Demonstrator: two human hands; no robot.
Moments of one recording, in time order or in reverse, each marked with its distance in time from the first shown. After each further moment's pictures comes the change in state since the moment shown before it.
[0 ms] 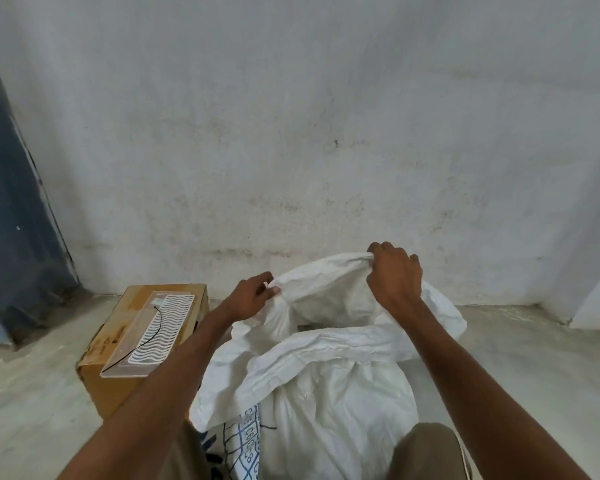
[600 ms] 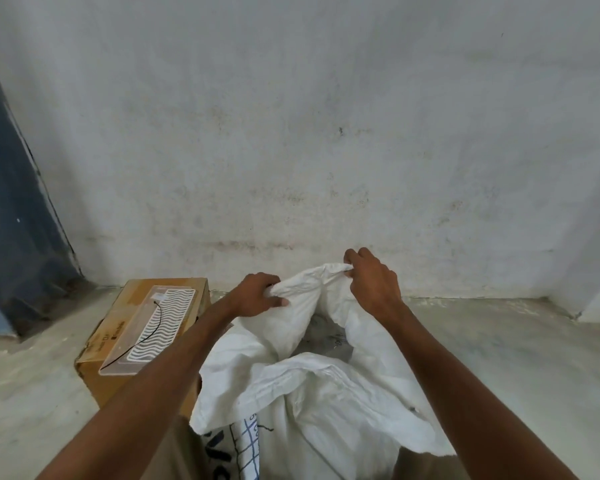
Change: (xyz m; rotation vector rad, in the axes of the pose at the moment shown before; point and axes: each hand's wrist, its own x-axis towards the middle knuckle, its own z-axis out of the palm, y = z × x) left_hand 0.015 -0.003 0.003 0.139 -0.126 0.072; right_hand 0.004 -0.022 0.052 0.161 -0.148 -0.121
